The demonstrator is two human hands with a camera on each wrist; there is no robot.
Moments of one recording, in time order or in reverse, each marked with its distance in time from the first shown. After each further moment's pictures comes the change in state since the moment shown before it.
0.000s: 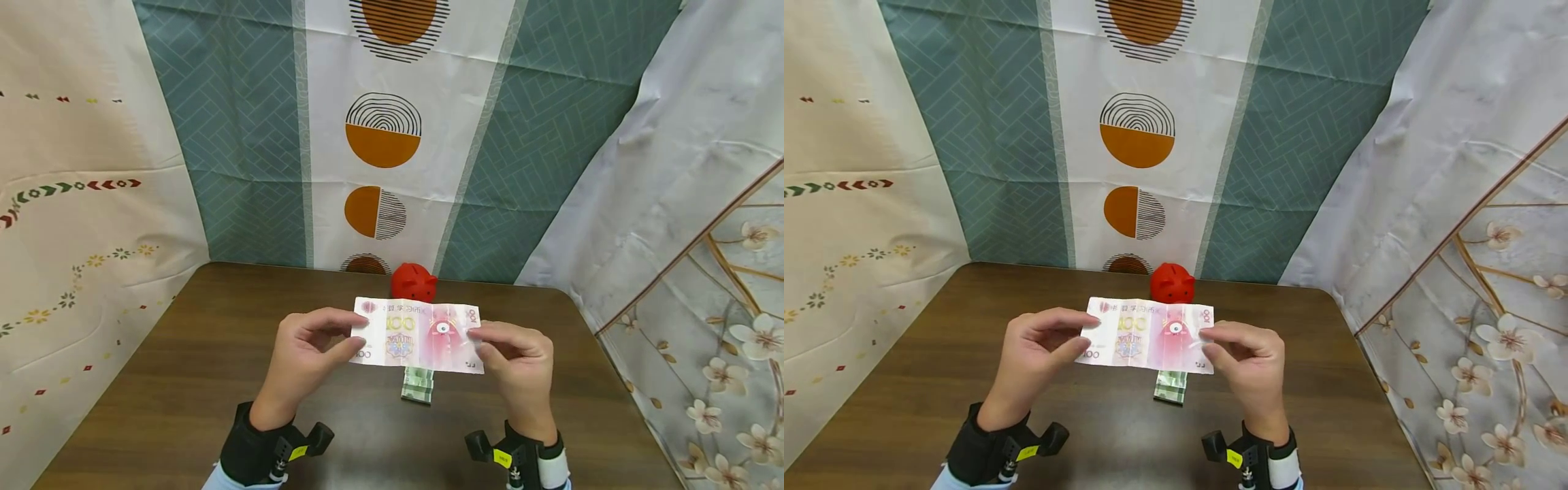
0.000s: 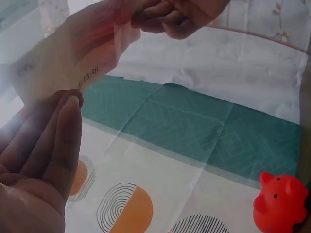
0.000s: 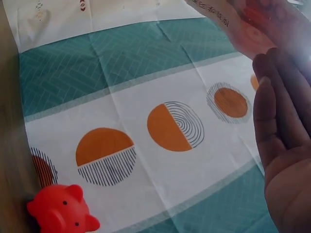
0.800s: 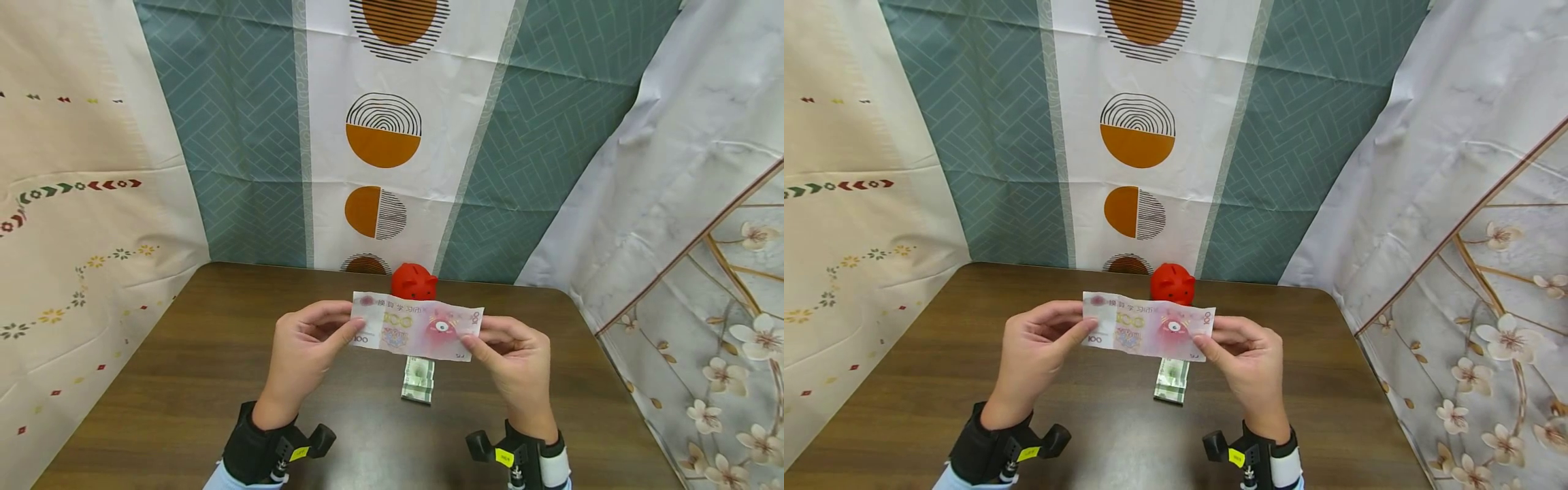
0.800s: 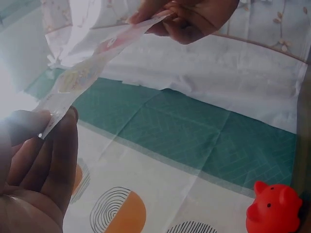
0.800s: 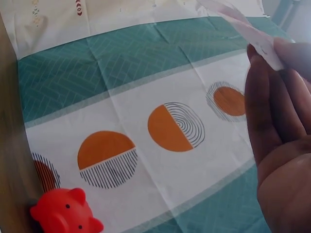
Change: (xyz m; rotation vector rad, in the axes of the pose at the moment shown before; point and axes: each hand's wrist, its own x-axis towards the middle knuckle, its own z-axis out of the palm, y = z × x) left_hand 0.004 0.001 0.007 0.132 0.185 -0.084; right_hand 0.003 -0.007 0.007 -0.121 0.083 0.144
